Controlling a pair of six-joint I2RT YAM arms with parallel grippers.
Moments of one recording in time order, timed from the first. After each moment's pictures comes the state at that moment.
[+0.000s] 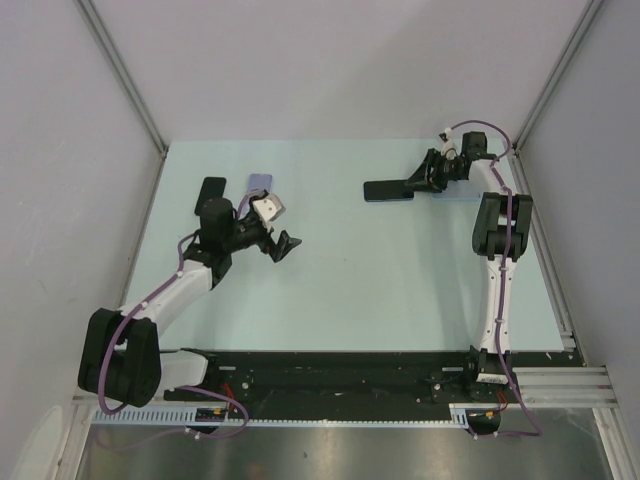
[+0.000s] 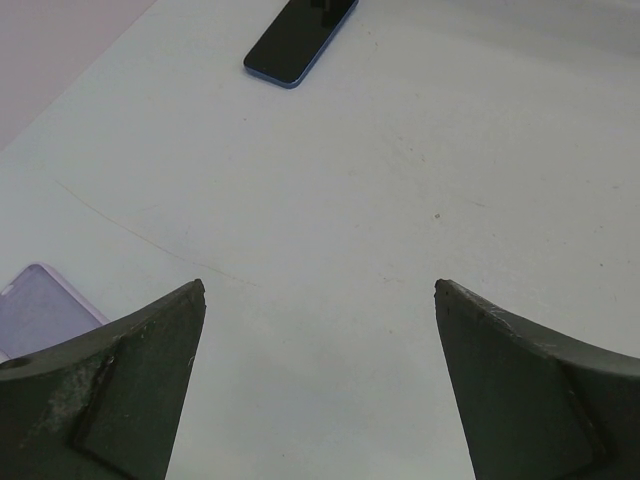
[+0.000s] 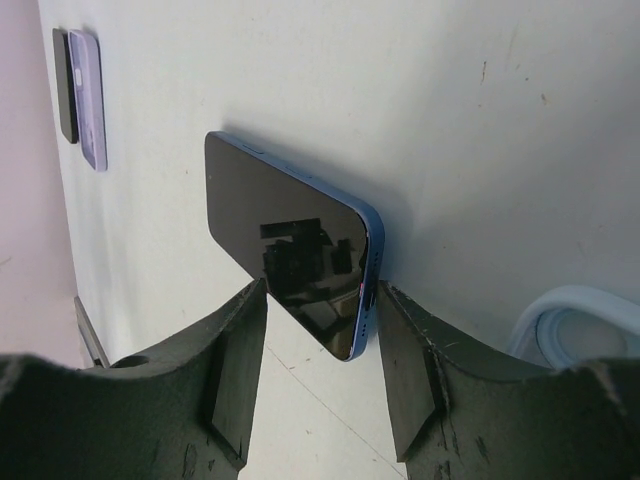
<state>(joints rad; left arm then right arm) -0.26 1.26 0.69 0.23 0.66 0.37 -0.08 2.58 2.19 -0.56 -0.88 0.22</state>
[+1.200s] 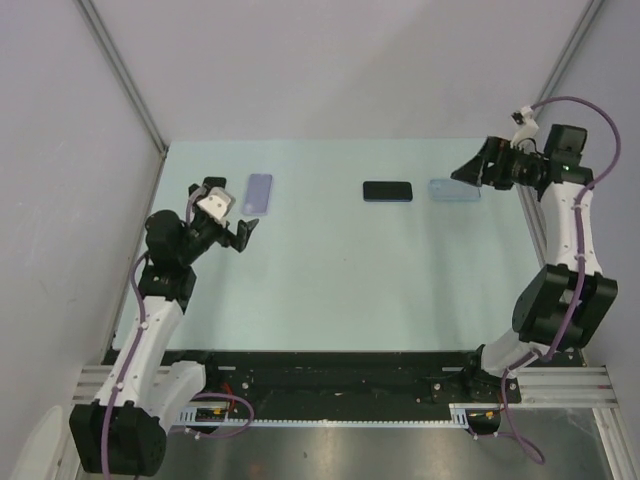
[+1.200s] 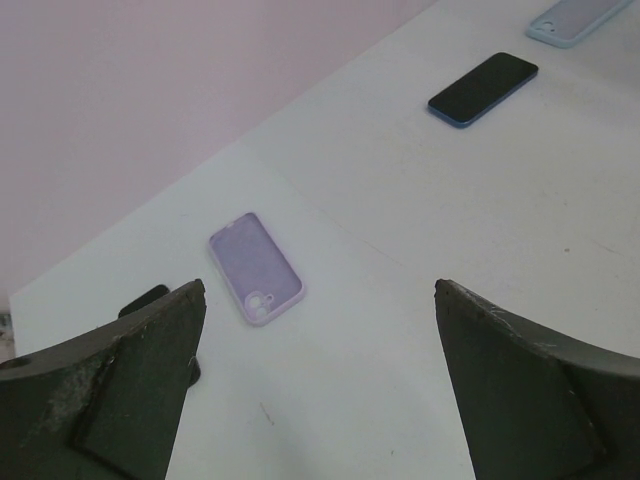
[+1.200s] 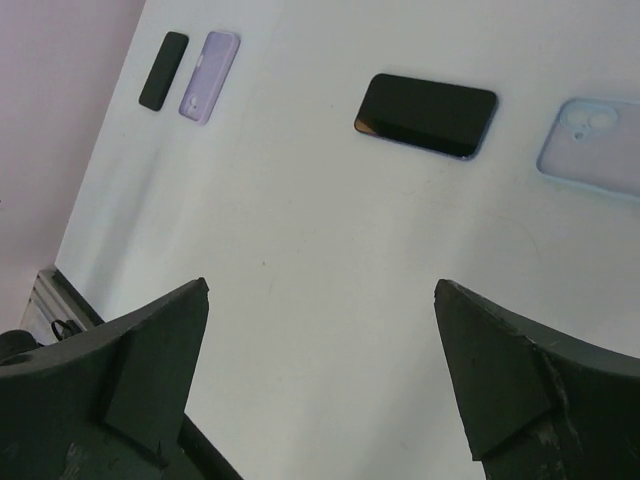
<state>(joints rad) -0.05 0.90 0.68 0.09 0.54 0.33 -0.27 1.64 1.56 -0.64 -0.93 0.01</state>
